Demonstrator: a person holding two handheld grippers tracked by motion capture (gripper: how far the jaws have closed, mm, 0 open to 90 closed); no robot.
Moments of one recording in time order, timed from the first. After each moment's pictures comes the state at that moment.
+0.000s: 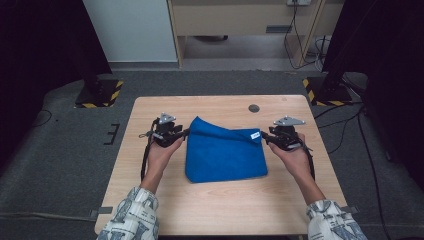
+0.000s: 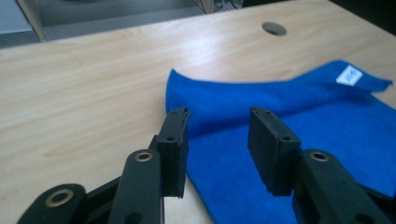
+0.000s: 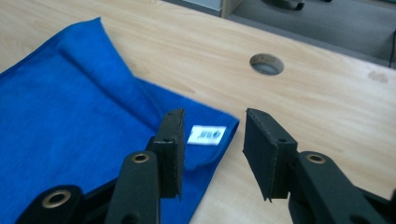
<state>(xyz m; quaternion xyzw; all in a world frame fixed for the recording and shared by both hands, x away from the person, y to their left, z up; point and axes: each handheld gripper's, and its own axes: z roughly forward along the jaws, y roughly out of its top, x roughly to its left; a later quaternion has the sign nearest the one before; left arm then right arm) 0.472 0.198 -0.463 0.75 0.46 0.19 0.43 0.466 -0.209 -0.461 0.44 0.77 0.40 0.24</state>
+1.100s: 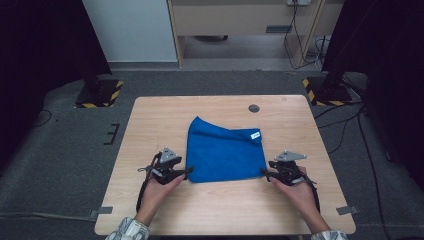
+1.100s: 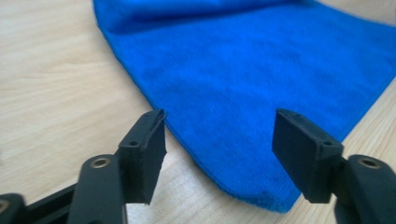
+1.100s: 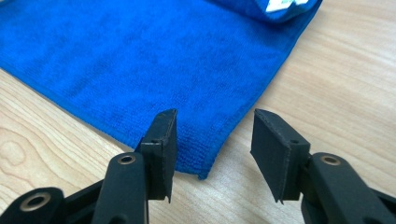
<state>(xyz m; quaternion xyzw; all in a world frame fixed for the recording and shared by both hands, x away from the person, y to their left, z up) 0.384 0.192 -0.511 0.80 0.42 0.16 0.41 0.388 -0.215 -0.520 0.43 0.80 0.39 0.16</state>
